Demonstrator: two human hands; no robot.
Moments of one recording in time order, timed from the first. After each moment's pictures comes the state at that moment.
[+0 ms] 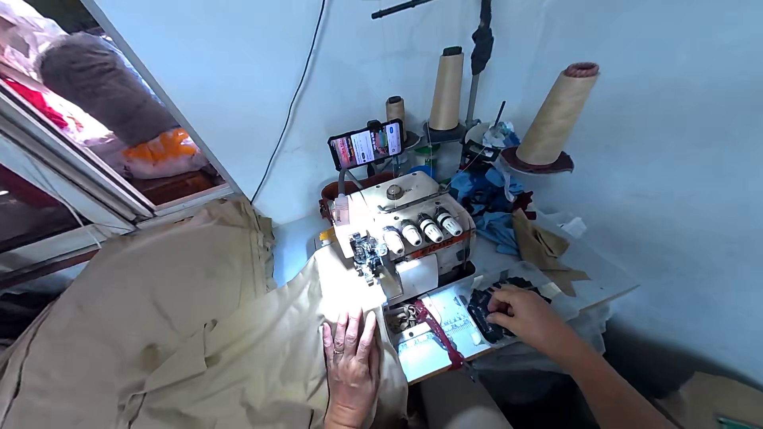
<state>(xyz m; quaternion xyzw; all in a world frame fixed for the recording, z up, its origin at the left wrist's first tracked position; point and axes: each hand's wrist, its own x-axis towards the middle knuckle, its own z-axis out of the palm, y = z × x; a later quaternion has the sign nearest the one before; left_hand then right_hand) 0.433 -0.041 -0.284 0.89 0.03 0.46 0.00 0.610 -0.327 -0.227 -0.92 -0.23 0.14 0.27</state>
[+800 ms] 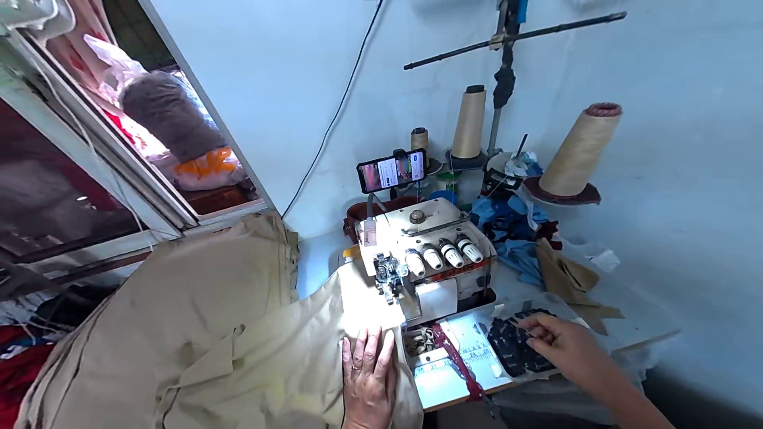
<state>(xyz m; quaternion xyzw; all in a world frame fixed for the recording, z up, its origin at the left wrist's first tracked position) 0.435 -0.040 -0.289 0.88 0.04 0.47 0.00 0.610 -0.347 -0.232 -0.90 -0.21 0.06 0.38</state>
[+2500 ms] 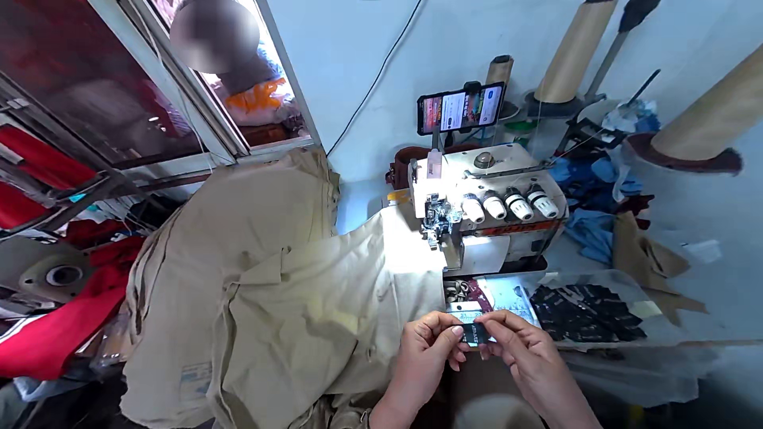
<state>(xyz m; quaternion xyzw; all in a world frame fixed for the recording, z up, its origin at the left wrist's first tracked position) 0.394 -0.110 -0.212 0.64 0.09 0.16 0.75 0.496 -0.255 -0.239 -0.56 -0.25 0.20 0.76</state>
